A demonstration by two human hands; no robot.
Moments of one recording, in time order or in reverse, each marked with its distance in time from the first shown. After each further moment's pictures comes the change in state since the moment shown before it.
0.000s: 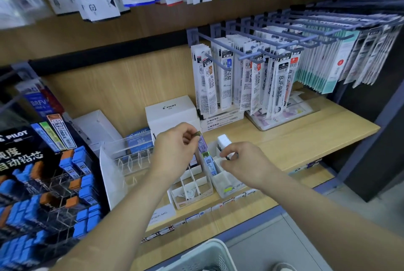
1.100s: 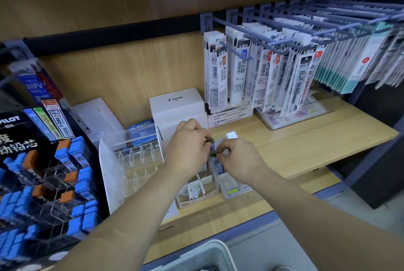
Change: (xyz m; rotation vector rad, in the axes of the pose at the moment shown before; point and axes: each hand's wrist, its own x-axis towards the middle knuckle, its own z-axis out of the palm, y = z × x) left_hand 0.015 -0.025 0.028 0.372 -0.122 0.141; right_hand 0.044 0.006 0.038 -0.213 0.046 -0.062
